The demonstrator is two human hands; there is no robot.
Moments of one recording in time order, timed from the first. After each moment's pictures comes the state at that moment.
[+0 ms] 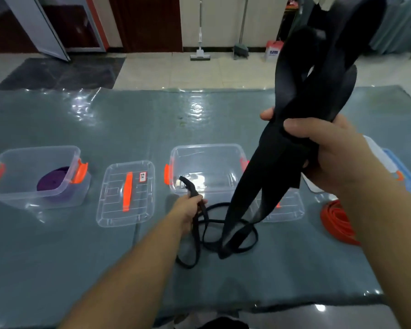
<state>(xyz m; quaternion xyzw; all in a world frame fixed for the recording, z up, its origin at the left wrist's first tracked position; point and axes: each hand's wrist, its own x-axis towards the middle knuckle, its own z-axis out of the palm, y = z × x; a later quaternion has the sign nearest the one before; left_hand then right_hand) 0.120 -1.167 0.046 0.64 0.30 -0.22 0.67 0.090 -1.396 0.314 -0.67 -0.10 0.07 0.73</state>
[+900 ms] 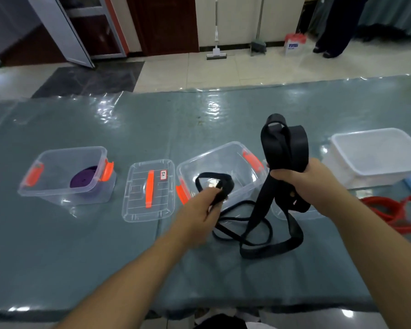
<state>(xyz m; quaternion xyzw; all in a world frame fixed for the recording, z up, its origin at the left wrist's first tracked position) 0.044 -1.131 0.121 0.90 -0.11 -0.03 0.42 0.094 -1.400 0.215 -0.84 0.08 0.12 0.53</state>
